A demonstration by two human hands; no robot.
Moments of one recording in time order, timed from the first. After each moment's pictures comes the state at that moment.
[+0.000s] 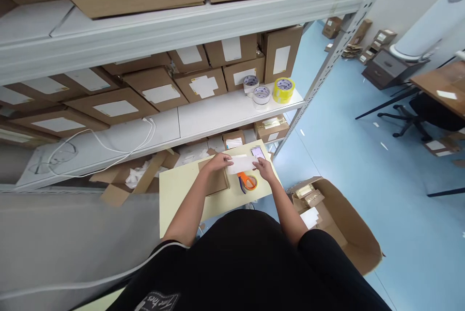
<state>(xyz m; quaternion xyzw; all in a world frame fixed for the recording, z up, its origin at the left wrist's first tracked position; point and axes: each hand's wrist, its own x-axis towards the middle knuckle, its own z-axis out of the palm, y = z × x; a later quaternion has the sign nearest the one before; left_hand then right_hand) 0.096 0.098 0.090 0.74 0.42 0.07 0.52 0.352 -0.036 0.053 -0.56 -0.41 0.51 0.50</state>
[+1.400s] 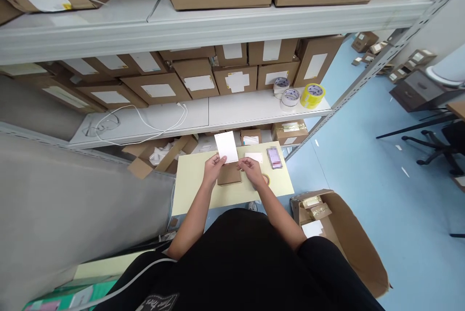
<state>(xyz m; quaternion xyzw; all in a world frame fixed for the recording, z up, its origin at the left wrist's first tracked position) 0.023 -0.018 0.160 0.44 0.54 0.46 0.55 0.210 -0.046 0.141 -0.50 -0.41 0.59 0.49</state>
